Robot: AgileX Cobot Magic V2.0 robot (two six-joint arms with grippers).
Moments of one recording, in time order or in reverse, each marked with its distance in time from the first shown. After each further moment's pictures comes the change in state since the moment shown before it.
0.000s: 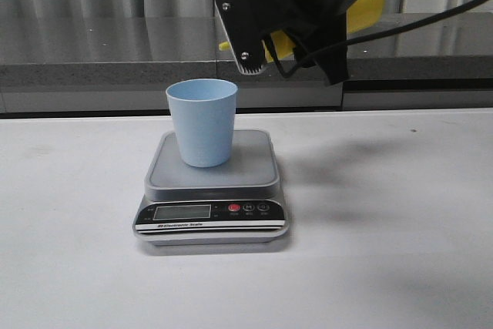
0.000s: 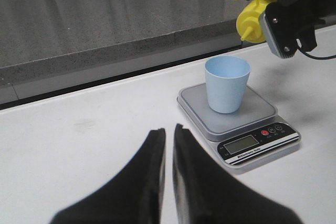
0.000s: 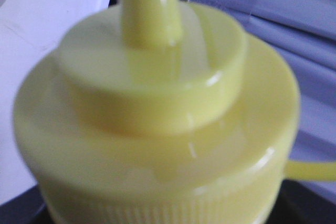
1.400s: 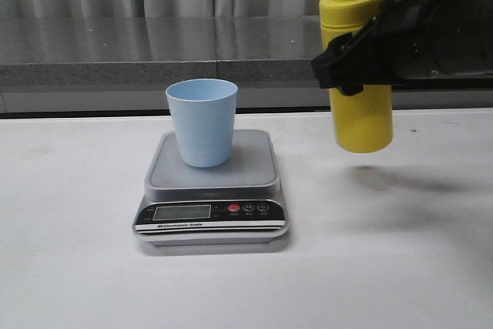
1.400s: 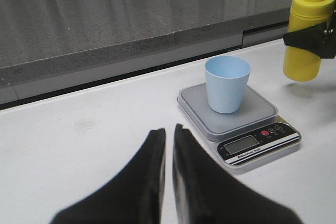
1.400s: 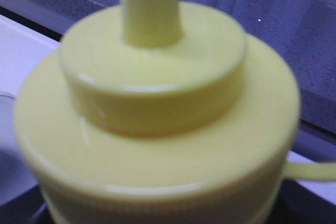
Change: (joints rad) left arm 0.000 0.000 0.000 0.000 -0.001 0.000; right arm -0.295 -0.131 0.495 1.632 -1.169 -0.304
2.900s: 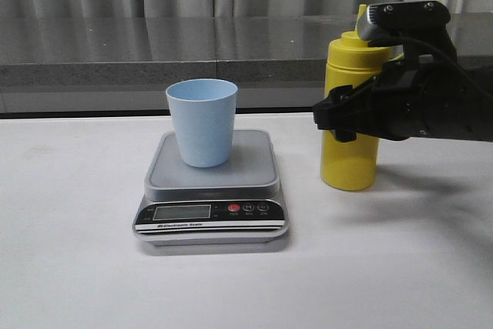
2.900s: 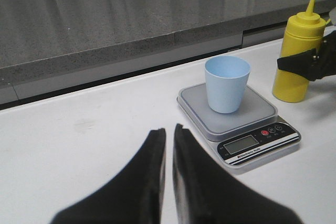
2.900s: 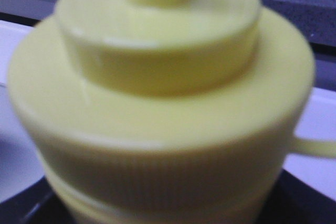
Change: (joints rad) left arm 0.000 0.000 0.000 0.000 0.000 -0.001; right arm -0.033 0.179 0.045 -0.019 -0.181 0.202
